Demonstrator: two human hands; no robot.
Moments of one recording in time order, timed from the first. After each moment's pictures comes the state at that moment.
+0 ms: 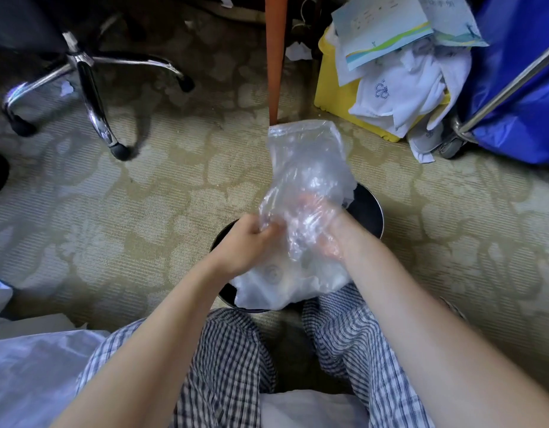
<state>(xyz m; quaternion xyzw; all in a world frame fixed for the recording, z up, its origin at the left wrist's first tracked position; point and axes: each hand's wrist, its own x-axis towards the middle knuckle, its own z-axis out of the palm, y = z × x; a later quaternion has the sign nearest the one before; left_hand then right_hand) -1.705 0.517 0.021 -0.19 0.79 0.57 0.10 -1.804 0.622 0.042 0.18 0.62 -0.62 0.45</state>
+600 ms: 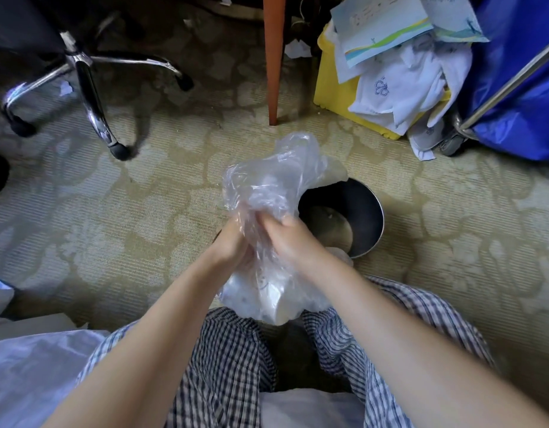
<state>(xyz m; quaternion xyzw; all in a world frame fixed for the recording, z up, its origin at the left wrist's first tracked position) -1.705 0.516 0.021 -0.26 0.63 0.73 0.06 -1.757 0.604 0.022 -0.07 0.79 -0.45 0.41</state>
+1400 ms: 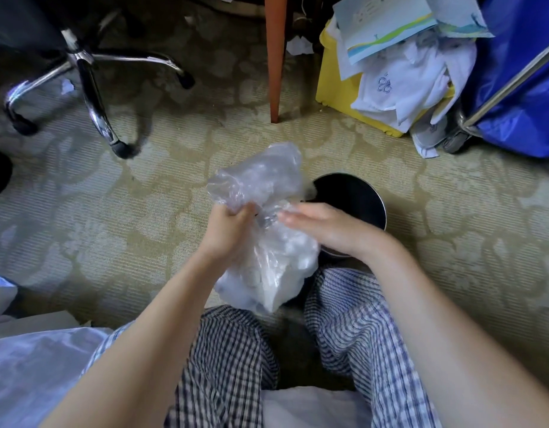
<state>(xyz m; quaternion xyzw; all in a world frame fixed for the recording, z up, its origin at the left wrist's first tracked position) -1.708 0.508 0.016 -0.38 0.70 0.61 -0.02 -1.797 0.650 0.053 -0.20 0.74 -0.39 0.51</state>
